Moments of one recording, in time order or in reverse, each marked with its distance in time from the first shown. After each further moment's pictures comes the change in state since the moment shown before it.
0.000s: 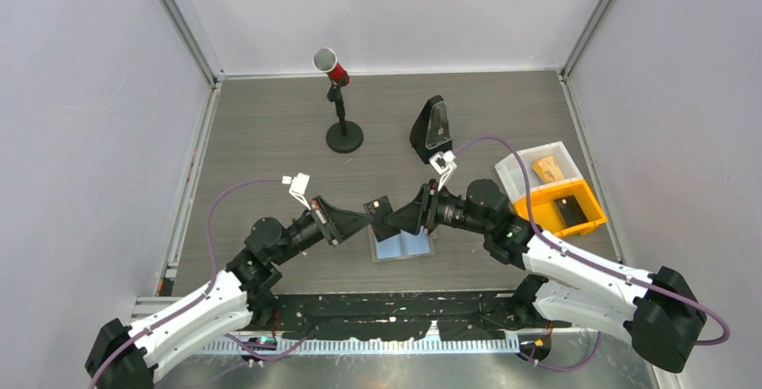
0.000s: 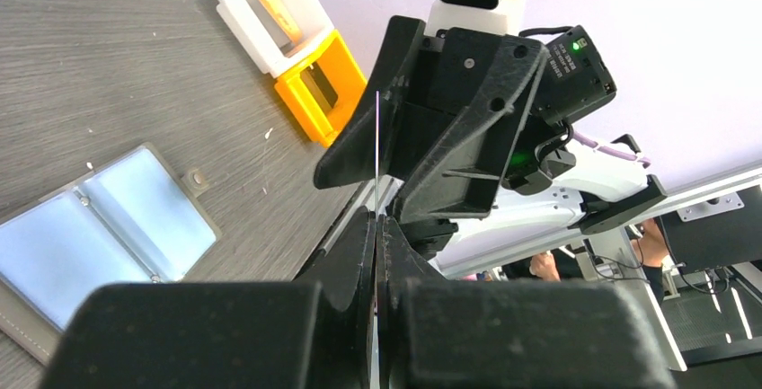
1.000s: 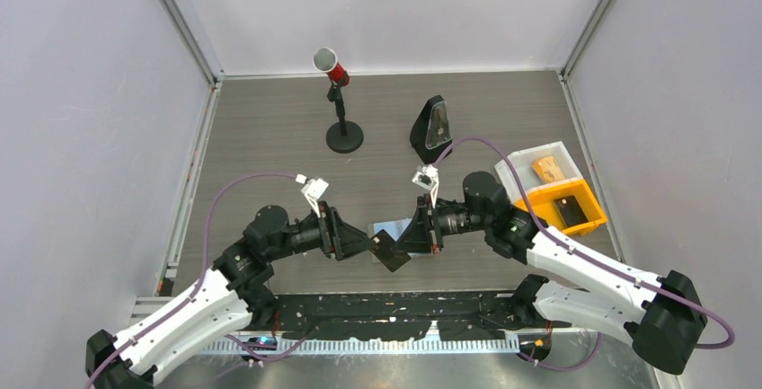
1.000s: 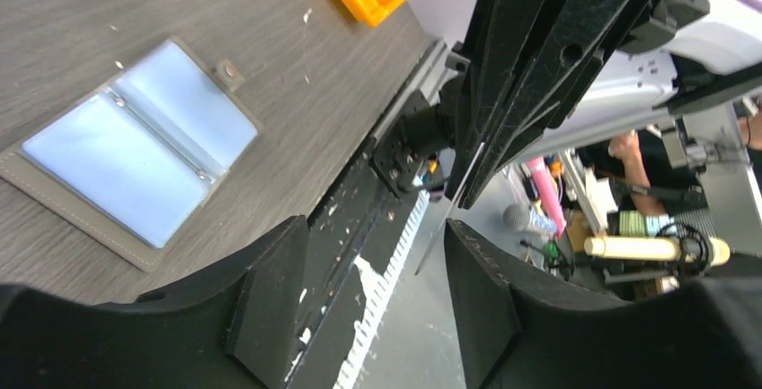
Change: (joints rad) left arm 0.001 -0.067 0.160 -0.488 0.170 0.234; right arm -0.008 -0.018 0.100 -0.247 -0.402 -0.247
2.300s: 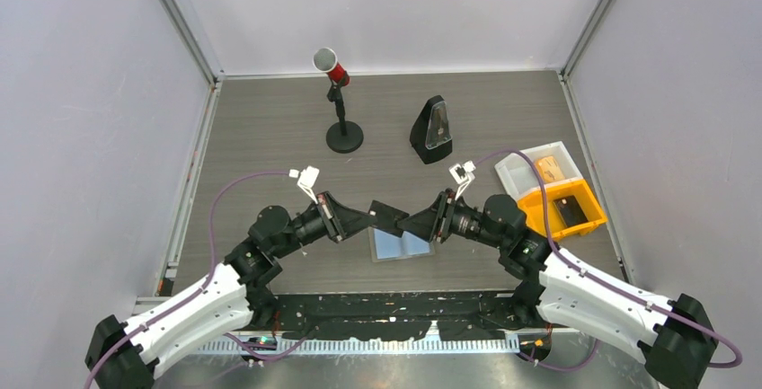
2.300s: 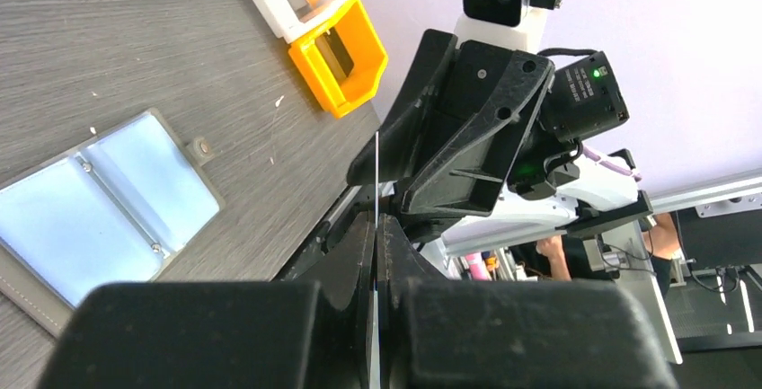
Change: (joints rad) left arm -0.004 0.101 -0.040 0.291 -0.135 -0.215; right arm 0.006 -0.196 -0.211 0.172 0.469 0.304
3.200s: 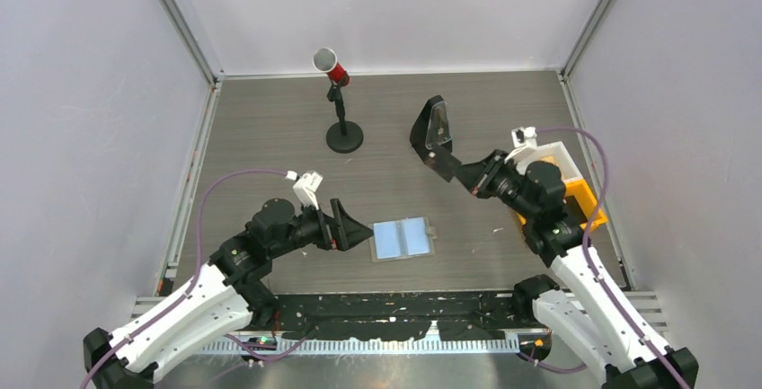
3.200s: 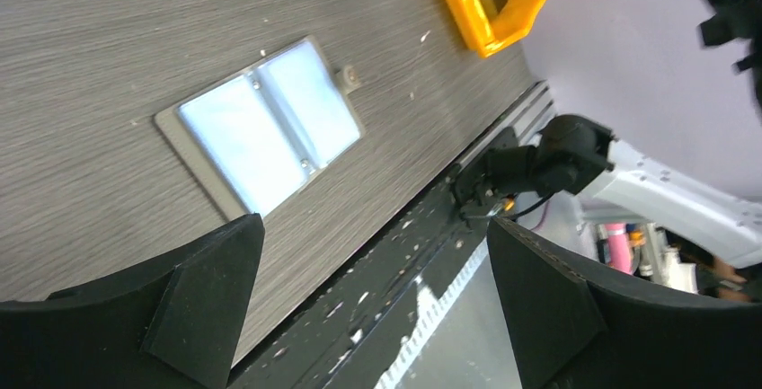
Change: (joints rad) left arm 0.004 -0.039 0.138 -0.491 -0.070 0.212; right arm -0.440 -0.036 0.163 -0.220 0.023 -0.079
